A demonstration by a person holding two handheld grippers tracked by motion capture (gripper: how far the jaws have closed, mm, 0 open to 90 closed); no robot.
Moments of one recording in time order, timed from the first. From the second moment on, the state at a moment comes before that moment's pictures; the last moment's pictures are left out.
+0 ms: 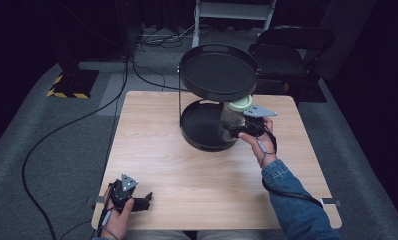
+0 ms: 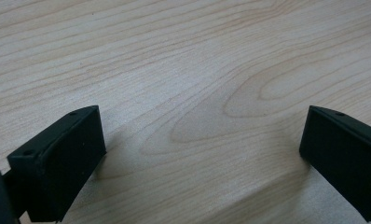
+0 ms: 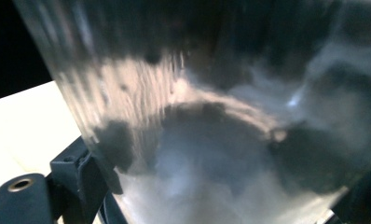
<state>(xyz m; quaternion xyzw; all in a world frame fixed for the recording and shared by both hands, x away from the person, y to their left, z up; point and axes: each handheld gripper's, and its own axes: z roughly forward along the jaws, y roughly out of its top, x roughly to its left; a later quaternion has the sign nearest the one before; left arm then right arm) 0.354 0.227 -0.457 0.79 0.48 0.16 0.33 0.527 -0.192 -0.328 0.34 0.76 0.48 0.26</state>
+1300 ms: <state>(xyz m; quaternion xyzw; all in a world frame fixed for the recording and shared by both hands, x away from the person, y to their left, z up) 0.354 0.227 -0.457 0.79 0.48 0.16 0.33 0.571 -0.146 -0.372 0.35 0.77 0.47 0.25</state>
